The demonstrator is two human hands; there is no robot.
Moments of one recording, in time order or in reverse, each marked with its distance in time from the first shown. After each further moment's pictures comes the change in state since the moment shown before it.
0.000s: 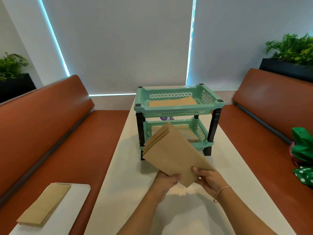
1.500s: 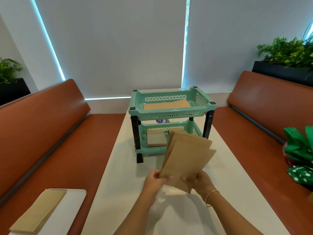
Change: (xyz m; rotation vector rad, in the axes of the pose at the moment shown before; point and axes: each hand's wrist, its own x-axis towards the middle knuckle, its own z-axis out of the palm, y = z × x) left_hand 0.005 -0.007 -0.011 0.108 0.235 -0.045; right_hand -0.003 0.016 -0.001 -0.717 0.094 -0.132
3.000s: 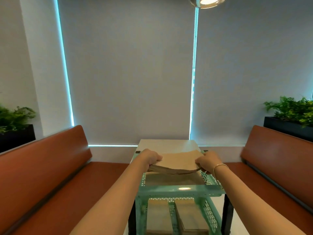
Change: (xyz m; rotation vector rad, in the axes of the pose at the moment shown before) left_hand 0.122 0.306 -0.001 0.390 0.119 0.143; right_hand 0.198 -0.252 -0.058 -0.470 0.240 -0.148
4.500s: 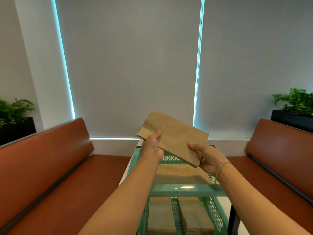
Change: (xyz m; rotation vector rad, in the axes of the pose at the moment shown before) left_hand 0.032 0.014 0.020 -1.175 0.032 0.082; right_hand -0.015 -0.022 0.010 0.994 -0.391 0.038
